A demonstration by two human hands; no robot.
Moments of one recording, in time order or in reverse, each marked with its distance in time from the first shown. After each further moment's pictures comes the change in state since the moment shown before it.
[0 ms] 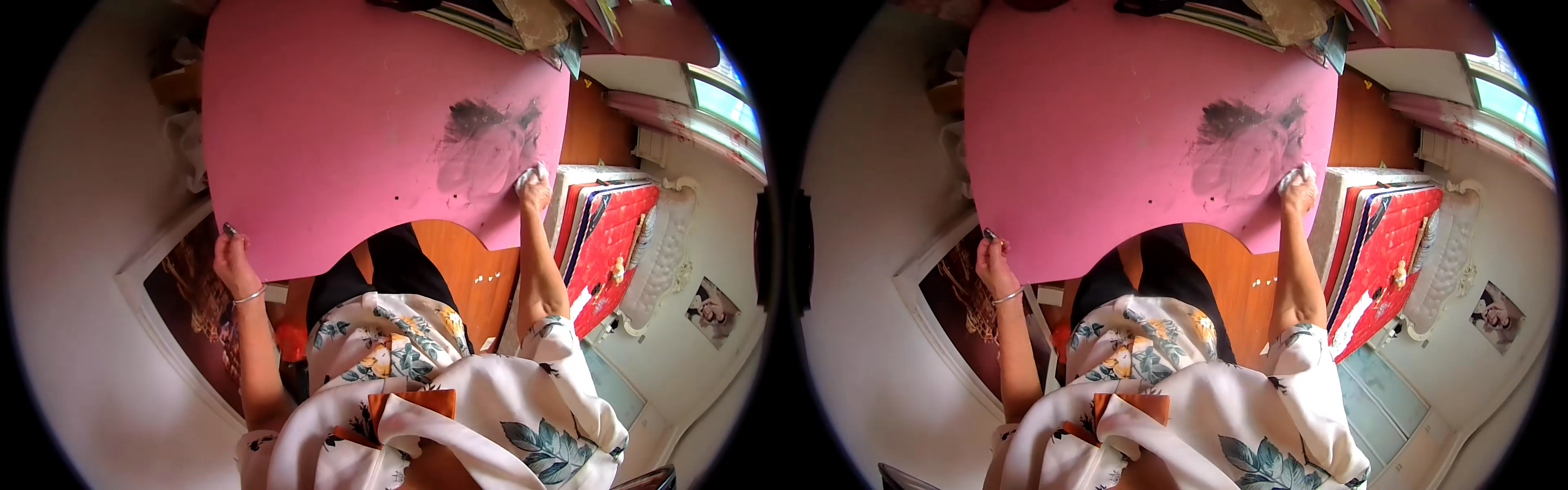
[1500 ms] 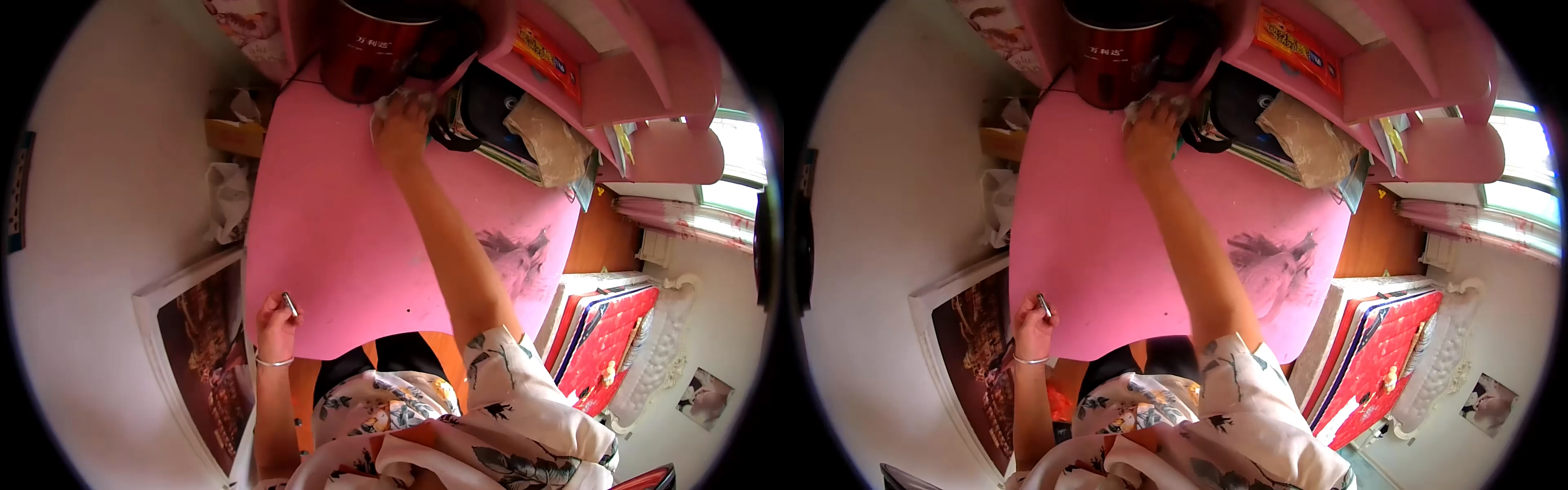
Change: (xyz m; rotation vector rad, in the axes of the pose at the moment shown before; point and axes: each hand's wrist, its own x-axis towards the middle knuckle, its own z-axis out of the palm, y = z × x) left_hand -0.012 0.051 0.062 -0.503 -0.217 -0.363; right_hand 0.051 -0.442 0.060 0.363 0.306 -0.724
